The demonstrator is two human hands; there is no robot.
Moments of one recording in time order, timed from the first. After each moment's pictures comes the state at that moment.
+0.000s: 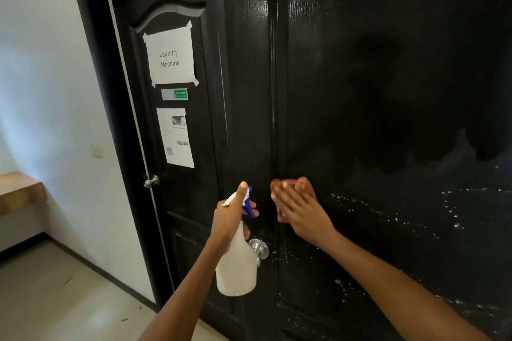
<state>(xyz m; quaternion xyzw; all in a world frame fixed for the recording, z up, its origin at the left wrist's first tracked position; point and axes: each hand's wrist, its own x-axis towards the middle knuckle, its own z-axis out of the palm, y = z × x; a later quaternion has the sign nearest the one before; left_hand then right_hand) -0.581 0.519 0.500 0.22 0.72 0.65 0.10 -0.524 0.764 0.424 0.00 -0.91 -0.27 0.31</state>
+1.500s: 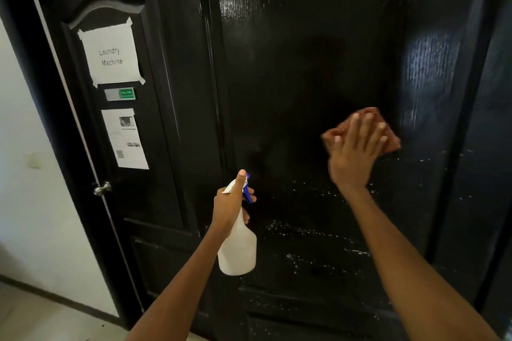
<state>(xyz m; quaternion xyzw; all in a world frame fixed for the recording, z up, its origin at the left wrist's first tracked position) -0.508 0.596 0.496 0.30 0.67 0.66 0.15 -0.348 0.844 0.529 -0.38 -0.73 -0.04 0.56</state>
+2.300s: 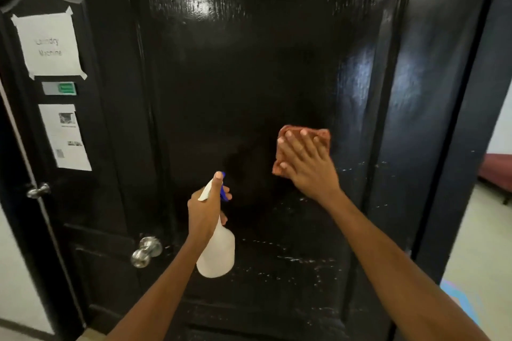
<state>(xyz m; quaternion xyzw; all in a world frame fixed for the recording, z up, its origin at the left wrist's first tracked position) -0.393 0.674 0.503 0.27 0.64 0.71 0.07 -0.253 0.925 0.534 -0.17 -0.84 -0.31 0.41</state>
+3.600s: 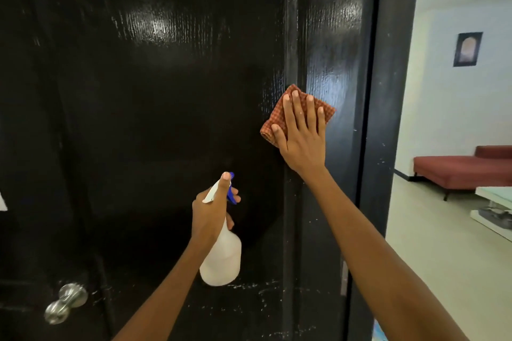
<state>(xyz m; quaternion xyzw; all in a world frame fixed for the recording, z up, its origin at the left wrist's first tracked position) -0.284 0.782 0.549 0.36 0.61 0.69 0.13 -0.153 0.980 0.636 -0.32 -0.76 -0.24 0.51</state>
